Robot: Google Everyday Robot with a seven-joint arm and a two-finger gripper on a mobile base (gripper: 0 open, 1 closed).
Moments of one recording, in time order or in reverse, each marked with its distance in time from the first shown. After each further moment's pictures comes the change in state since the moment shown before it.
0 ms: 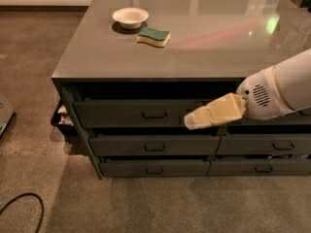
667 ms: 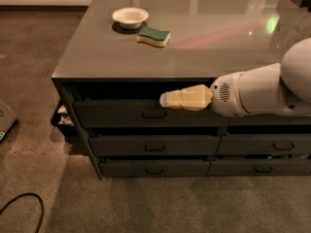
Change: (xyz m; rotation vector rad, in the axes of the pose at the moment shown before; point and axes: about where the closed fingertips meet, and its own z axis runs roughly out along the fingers) arm -0.043 -0.008 0.054 0.002 -0.206 0.232
